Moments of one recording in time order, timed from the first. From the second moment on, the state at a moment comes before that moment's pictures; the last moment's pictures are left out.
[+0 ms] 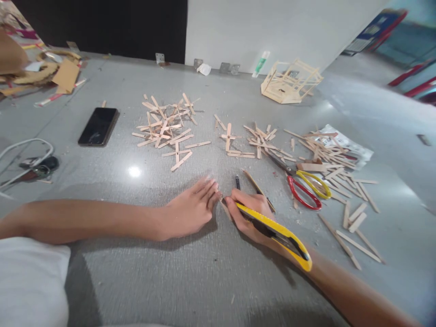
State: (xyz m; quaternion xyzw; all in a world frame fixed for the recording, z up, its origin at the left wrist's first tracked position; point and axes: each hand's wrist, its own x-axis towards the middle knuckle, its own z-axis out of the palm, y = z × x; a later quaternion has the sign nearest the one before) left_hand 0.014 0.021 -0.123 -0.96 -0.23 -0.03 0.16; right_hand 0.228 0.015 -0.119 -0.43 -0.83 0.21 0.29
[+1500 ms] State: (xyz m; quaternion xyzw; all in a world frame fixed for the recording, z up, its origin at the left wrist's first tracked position) left_hand 0.013 0.021 -0.124 -0.96 -0.23 -0.02 0.14; right_hand 0.222 0.011 -0.123 -0.48 -0.79 0.24 0.31
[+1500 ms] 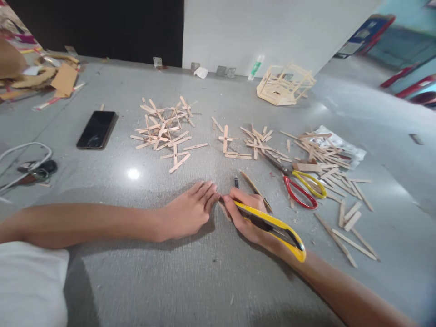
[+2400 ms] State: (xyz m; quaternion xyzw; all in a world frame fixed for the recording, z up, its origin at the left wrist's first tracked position) left_hand 0.012 0.022 -0.127 -0.97 -0.23 -0.05 0.11; right_hand 0.222 0.009 -0.115 -0.51 -0.76 0.26 0.31
